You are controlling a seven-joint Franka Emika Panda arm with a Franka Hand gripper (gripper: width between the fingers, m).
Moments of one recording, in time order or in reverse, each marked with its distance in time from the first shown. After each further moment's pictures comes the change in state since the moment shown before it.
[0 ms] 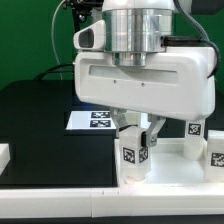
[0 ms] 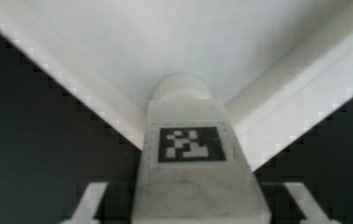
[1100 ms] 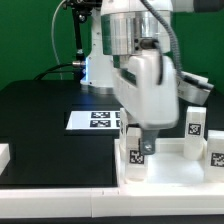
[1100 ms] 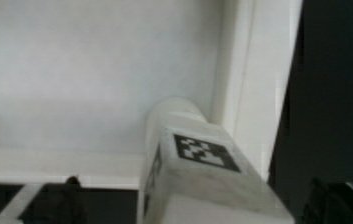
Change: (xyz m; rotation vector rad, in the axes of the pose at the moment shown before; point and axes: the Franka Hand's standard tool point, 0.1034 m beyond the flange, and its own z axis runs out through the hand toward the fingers) arm -0.007 -0.004 0.004 0.018 -0.041 0.448
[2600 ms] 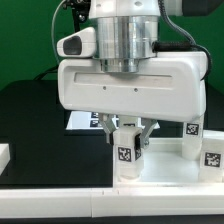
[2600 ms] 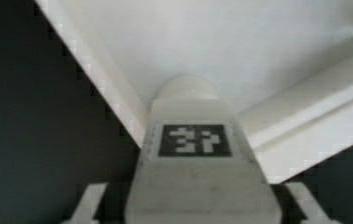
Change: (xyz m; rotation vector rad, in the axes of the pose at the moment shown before) arm 0.017 0.008 0.002 -0.018 0.007 -0.630
